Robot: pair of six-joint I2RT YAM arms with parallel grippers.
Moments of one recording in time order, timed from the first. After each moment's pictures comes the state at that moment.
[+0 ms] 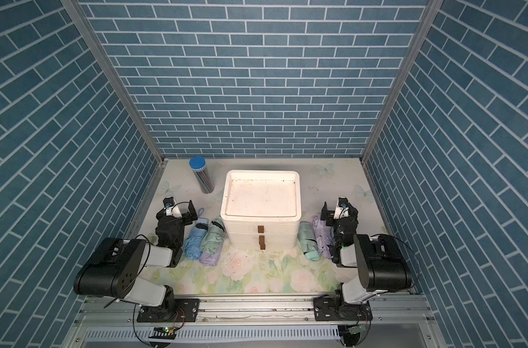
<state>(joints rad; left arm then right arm) -0.07 1.50 0.22 1.14 -0.30 -0.05 0.04 1.53 0.20 1.20 0.06 -0.06</state>
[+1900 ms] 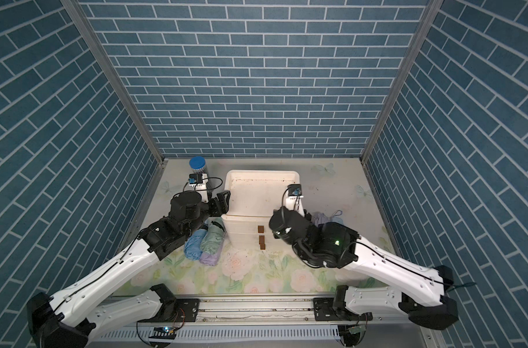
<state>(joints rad) -0.69 1.04 0.90 -0.25 -0.32 -0.50 1.33 1.18 1.34 -0.96 0.71 0.81</state>
